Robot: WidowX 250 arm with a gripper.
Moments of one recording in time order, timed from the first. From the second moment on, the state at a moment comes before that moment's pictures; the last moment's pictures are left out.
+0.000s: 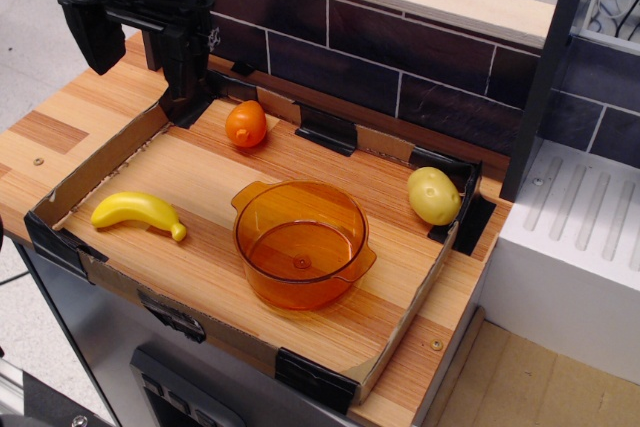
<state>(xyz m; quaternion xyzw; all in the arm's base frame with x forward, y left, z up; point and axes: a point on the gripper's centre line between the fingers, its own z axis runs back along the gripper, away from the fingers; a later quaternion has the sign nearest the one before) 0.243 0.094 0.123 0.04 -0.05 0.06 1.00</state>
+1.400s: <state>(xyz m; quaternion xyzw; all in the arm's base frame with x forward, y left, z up) 0.318 0.068 0.035 0.04 -0.06 0.18 0.98</state>
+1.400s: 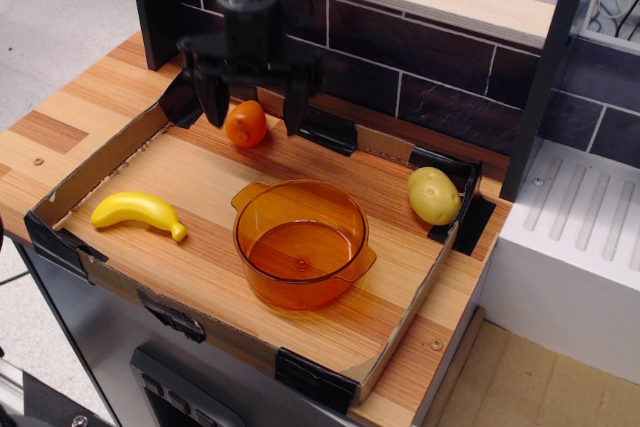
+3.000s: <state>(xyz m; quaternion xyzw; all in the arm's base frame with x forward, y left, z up) 0.330 0.089 0.004 0.04 -0.05 0.20 0.98</state>
